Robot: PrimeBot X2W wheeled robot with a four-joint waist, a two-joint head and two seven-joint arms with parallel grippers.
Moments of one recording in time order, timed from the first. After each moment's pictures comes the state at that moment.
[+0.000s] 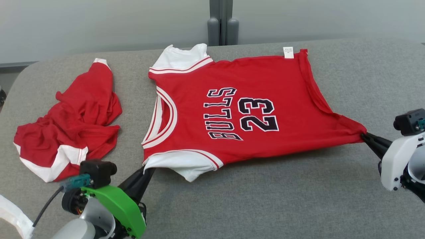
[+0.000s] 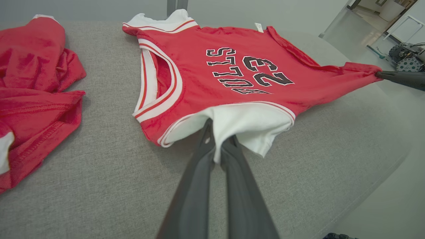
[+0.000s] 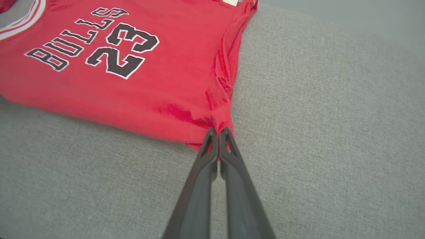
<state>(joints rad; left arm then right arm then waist) -0.23 0.58 -0.69 -0.03 -0.92 0.05 0.07 -0.43 -0.81 0.68 0.36 0.86 0.13 0.12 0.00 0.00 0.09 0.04</state>
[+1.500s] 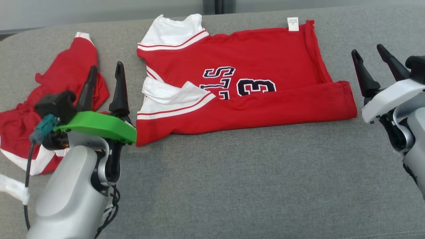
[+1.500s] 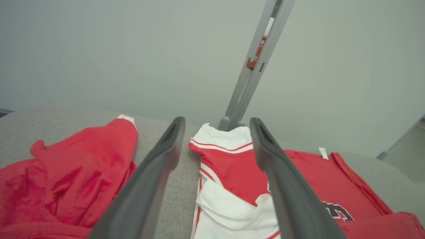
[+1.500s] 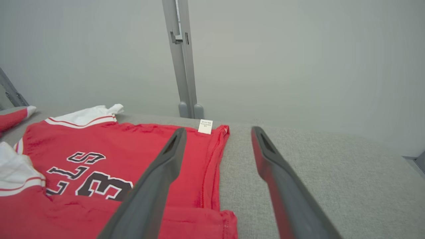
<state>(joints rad) -0.58 0.30 -0.48 0.36 -0.81 0.13 -0.26 -0.72 -0.53 0.49 0.66 0.67 0.13 -0.26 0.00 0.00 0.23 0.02</state>
